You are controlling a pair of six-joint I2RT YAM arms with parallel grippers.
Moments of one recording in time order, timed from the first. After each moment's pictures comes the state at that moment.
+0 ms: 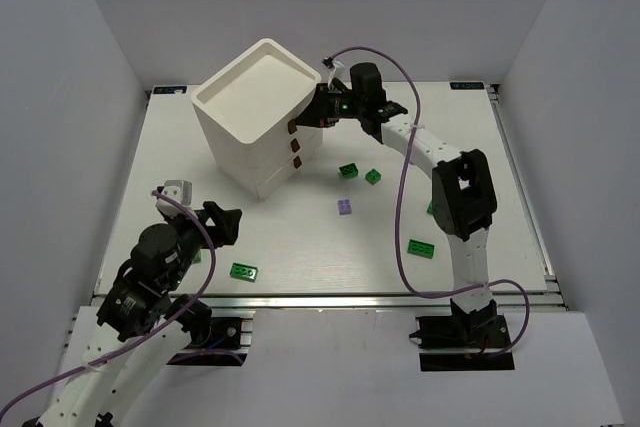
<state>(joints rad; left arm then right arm) -0.53 0.31 0.66 -0.58 -0.25 -0.40 0.52 2.12 1.79 0.00 -0.74 0.46</state>
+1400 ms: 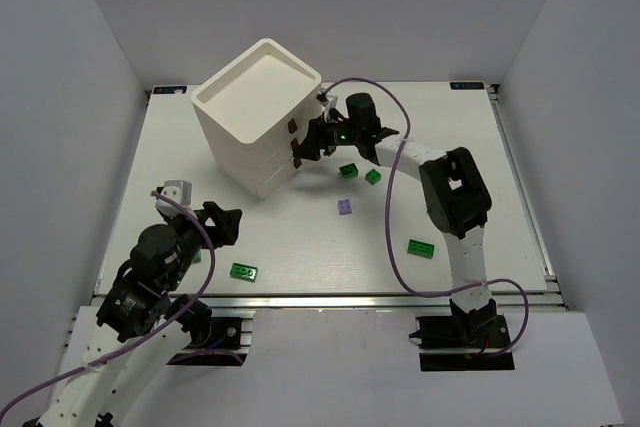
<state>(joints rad) -0.53 0.31 0.66 -0.57 -0.25 -0.40 0.53 2.16 1.56 0.18 -0.78 0.23</state>
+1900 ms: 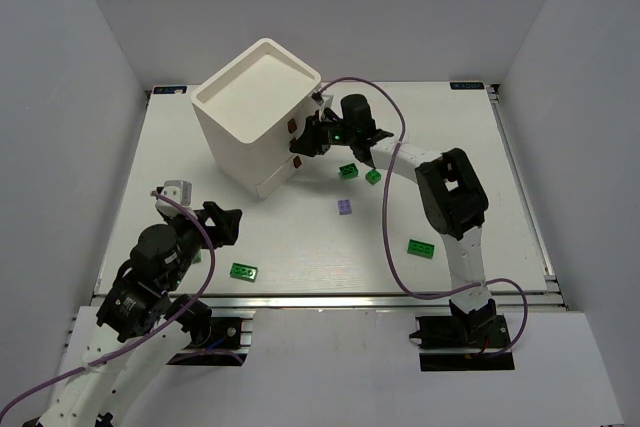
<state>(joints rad) -0.53 0.31 0.66 -0.57 -0.25 -0.40 0.57 2.16 1.56 0.27 -0.72 0.25</state>
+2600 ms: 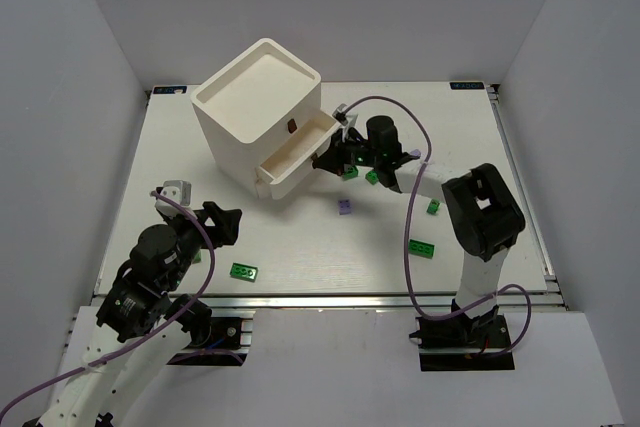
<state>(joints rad) -0.53 0.31 0.66 -0.57 -0.25 -0.40 0.54 1.90 1.14 0.44 -0.68 0.18</state>
